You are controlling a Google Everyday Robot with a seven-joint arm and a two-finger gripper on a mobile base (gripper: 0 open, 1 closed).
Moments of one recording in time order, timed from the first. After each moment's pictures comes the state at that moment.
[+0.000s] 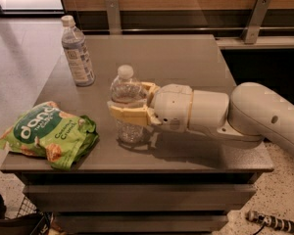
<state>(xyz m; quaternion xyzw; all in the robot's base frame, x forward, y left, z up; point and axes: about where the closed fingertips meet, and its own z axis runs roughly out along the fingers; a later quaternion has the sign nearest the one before) 0.469 0.048 0.910 -0.45 0.57 0.40 0.55</state>
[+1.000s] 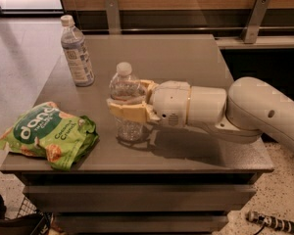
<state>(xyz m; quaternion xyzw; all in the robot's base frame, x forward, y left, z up) 0.475 0.051 0.912 -0.45 0.58 0.41 0.54</state>
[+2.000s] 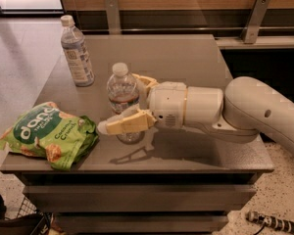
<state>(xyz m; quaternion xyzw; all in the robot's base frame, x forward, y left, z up) 0.472 0.058 0.914 -0.46 0.57 0.41 0.54</state>
